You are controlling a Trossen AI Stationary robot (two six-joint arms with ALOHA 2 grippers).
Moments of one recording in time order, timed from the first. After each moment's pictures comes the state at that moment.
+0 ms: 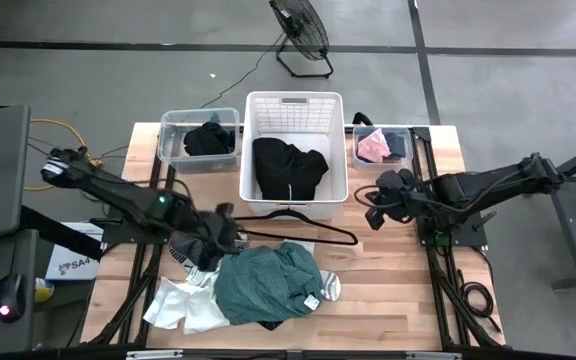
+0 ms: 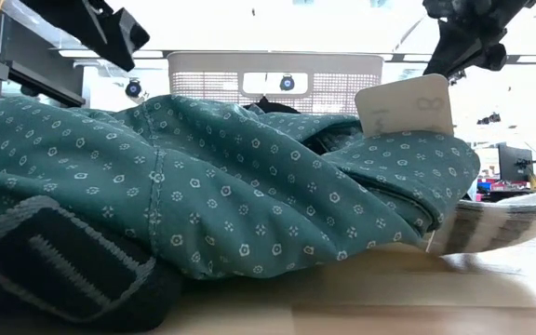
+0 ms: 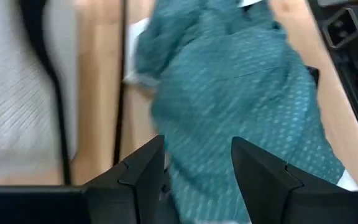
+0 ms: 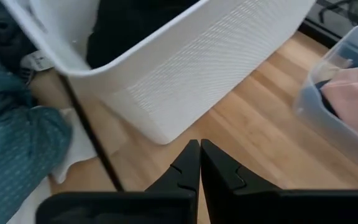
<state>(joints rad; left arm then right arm) -0.35 1.13 0.89 -0.56 -0.08 -0.16 0.24 0.97 0.87 -0.87 0.55 0.85</state>
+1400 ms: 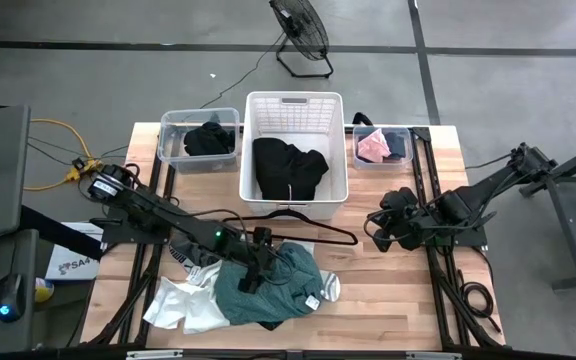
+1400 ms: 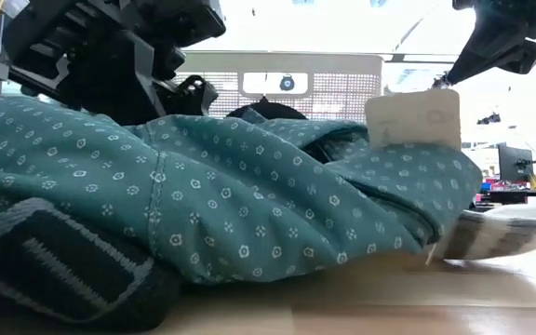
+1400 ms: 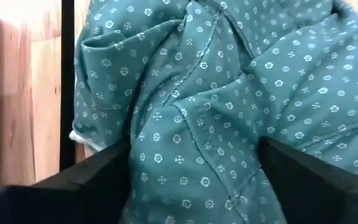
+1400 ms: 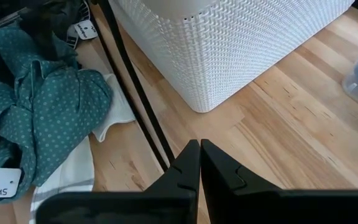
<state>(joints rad) -0.38 1.65 0.99 -0.19 -0.15 -0.09 0.49 0.97 0.81 -0.85 0.60 1.02</state>
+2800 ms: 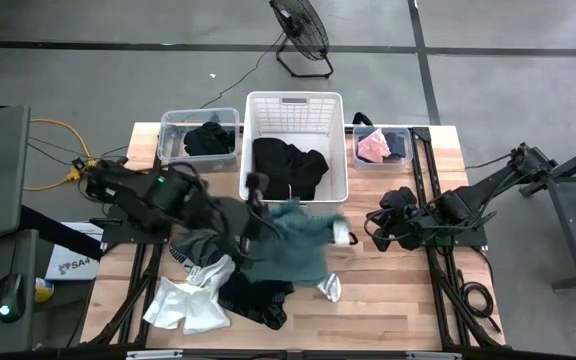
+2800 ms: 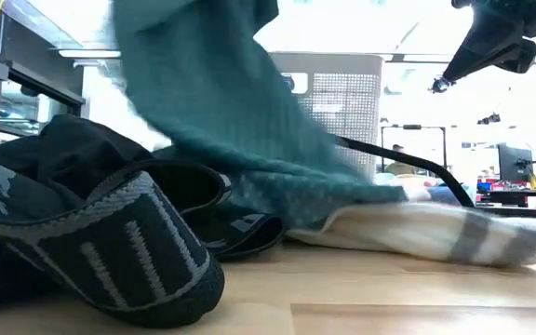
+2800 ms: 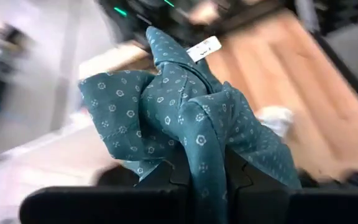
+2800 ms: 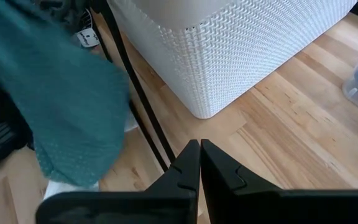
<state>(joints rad) -0.38 1.64 2.10 -1.08 -0.45 0.18 0.49 0.97 0.81 -0.83 0.62 1.02</state>
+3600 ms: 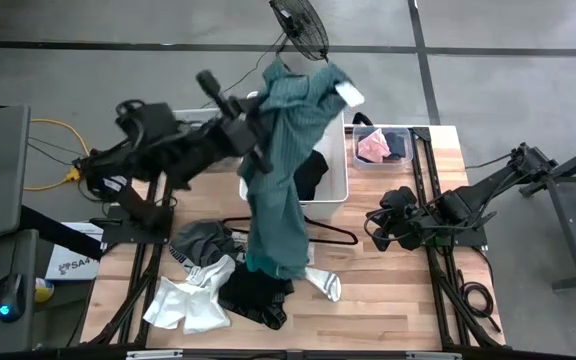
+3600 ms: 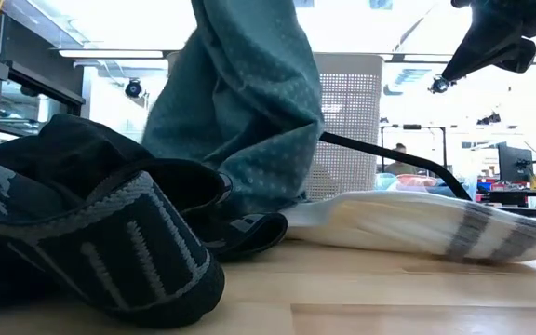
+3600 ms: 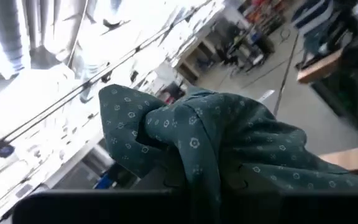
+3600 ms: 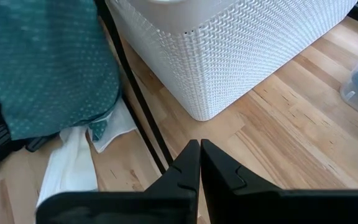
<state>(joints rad) -0.22 1.66 2.34 -0.36 -0.89 0.99 0.49 0.97 0.81 -0.83 0.63 1.02</state>
